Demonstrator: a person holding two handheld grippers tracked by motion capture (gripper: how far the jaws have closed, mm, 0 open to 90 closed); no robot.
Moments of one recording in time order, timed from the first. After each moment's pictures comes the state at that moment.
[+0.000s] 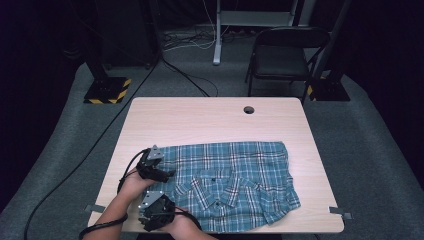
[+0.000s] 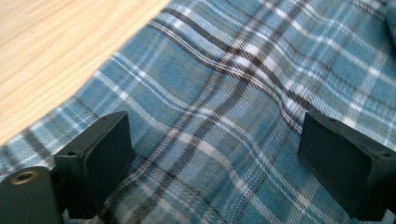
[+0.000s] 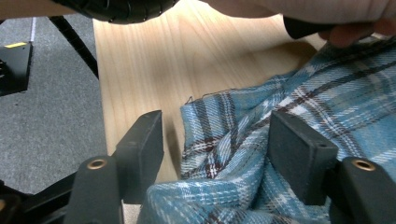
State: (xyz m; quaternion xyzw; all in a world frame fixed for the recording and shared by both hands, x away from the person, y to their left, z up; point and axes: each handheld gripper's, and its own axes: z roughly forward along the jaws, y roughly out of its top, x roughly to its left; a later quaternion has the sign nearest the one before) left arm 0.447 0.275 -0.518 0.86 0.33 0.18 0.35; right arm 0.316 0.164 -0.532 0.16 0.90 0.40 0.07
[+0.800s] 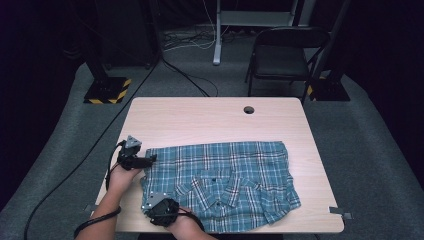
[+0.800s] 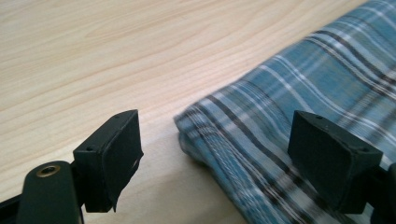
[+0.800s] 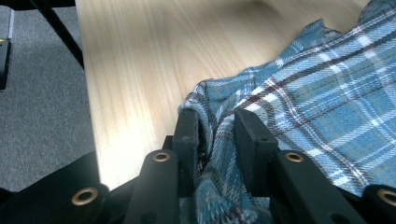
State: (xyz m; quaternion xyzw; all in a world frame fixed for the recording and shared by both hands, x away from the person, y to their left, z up) left arm 0.464 0.333 -0.507 0.78 0.46 0.23 0.36; right arm 0.313 0.153 -0.530 0.17 0.90 0.39 0.10
